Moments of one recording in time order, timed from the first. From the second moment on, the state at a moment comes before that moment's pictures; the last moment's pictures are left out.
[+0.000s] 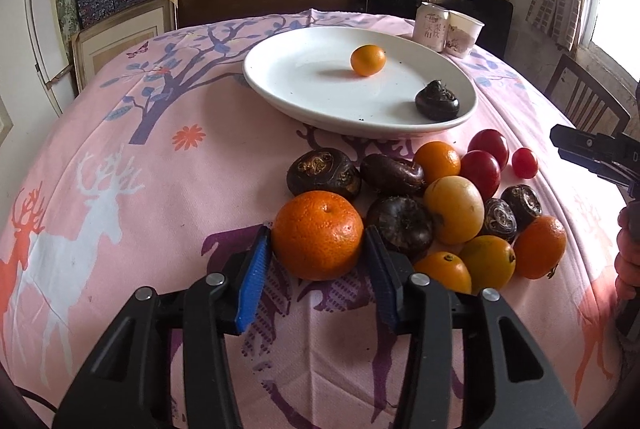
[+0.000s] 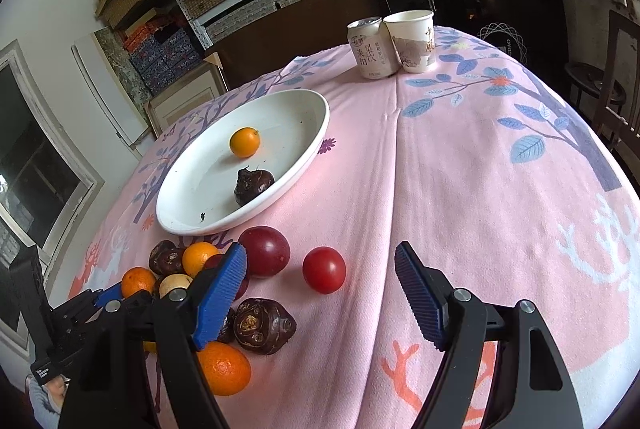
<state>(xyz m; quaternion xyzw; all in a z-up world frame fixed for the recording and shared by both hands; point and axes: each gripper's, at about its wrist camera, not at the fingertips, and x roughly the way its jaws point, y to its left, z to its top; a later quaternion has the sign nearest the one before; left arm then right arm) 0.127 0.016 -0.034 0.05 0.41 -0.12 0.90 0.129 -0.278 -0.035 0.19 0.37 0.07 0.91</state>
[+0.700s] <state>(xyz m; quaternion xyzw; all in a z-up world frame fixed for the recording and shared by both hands) 0.128 0.020 -0.035 0.05 0.41 -0.11 0.91 0.147 -0.270 -0.063 0.20 0.43 0.10 0.87</state>
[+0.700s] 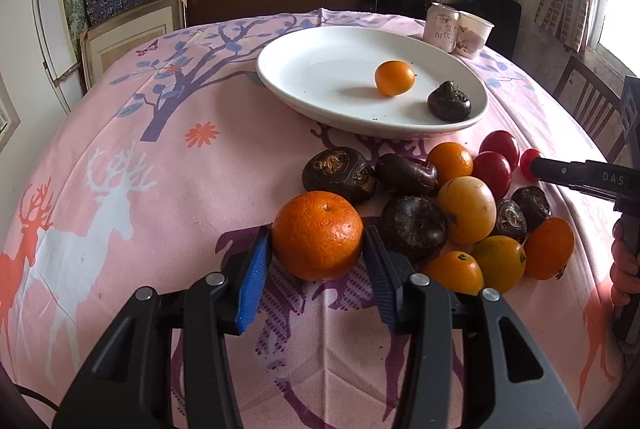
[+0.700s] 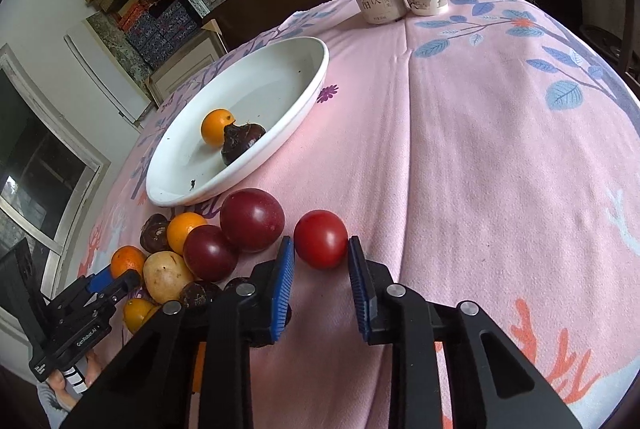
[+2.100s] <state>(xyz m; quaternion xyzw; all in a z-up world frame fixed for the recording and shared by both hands) 0.163 0.033 -0.010 -0.01 0.40 -0.09 0.91 0.167 -0.278 -0.031 0.30 0.35 0.11 0.88</state>
